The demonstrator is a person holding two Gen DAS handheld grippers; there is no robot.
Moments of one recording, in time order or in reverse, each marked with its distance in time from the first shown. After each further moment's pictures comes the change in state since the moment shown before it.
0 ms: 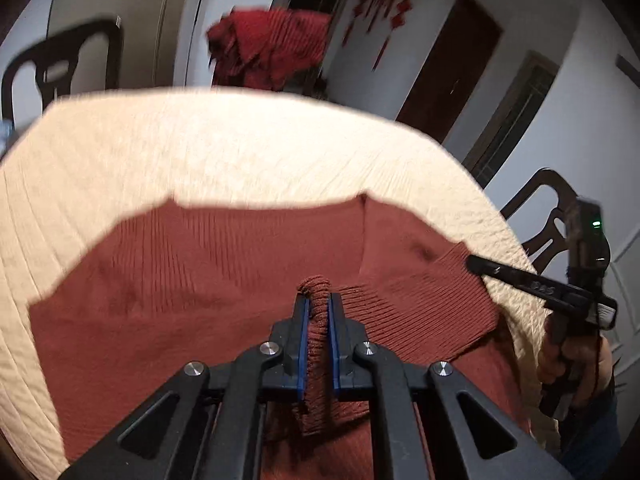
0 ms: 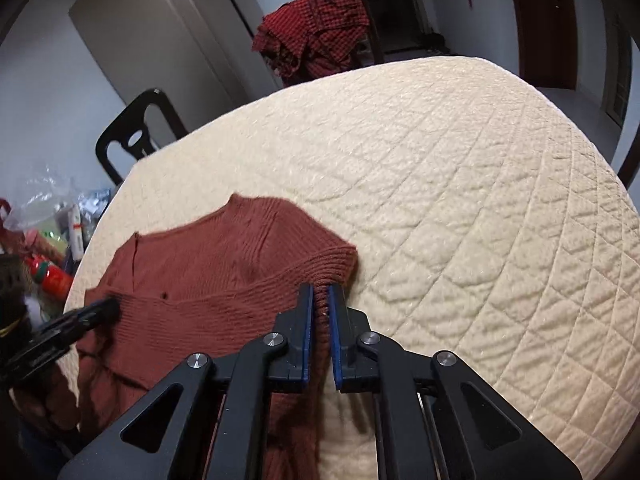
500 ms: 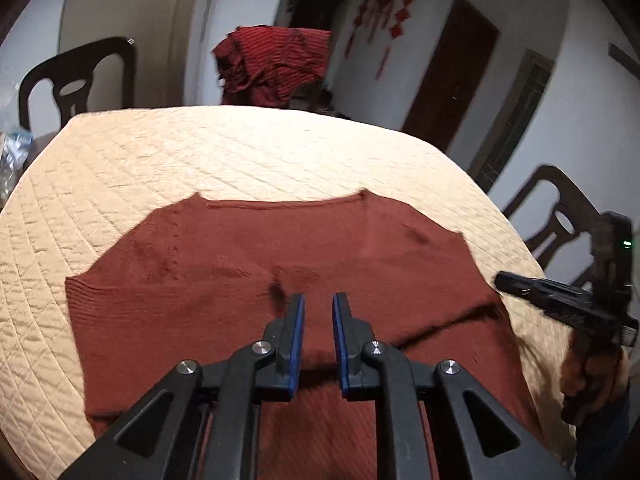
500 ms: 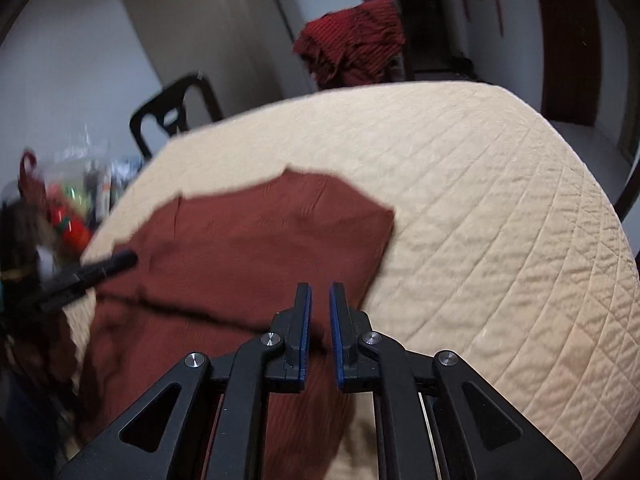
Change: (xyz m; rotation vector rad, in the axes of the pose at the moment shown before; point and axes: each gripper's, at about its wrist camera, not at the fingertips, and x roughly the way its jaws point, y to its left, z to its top) left arm -0.031 -0.006 -0.024 0.030 -0.026 0.034; right arm -0.041 0.026 -0.045 -0.161 -0.011 0.029
